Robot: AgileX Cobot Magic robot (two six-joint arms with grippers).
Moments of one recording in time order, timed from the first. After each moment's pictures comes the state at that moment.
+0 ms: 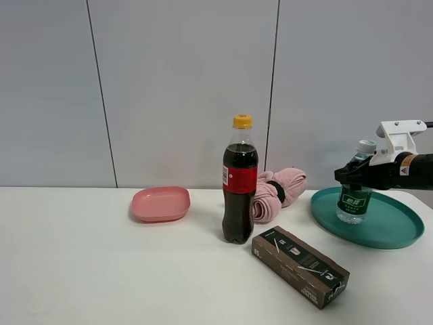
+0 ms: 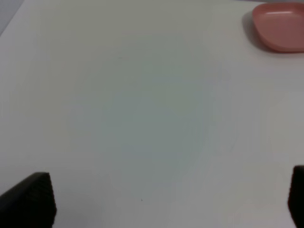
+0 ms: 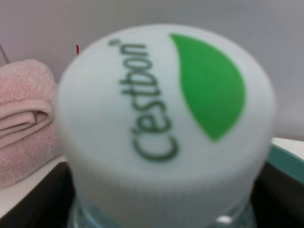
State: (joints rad) left arm 0.18 -0.01 -0.51 -0.08 1.04 0.04; right arm -0.15 2.08 -1.04 -0.57 -0.66 0.24
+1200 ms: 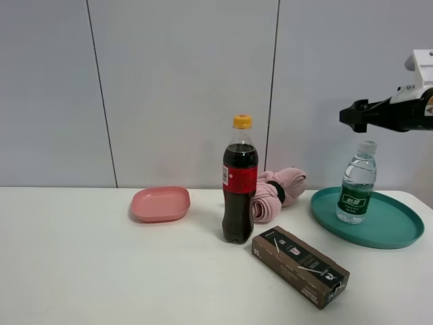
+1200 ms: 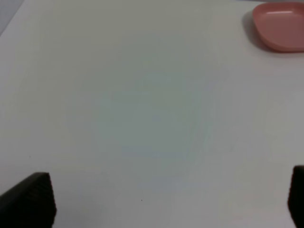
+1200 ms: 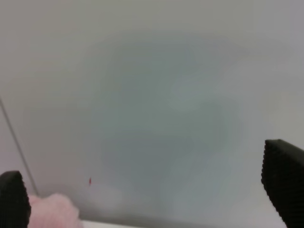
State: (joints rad) left arm 0.18 -0.01 -0.51 -0.08 1.04 0.04; right arm -0.15 1.81 -1.04 -0.58 -0.62 0.33
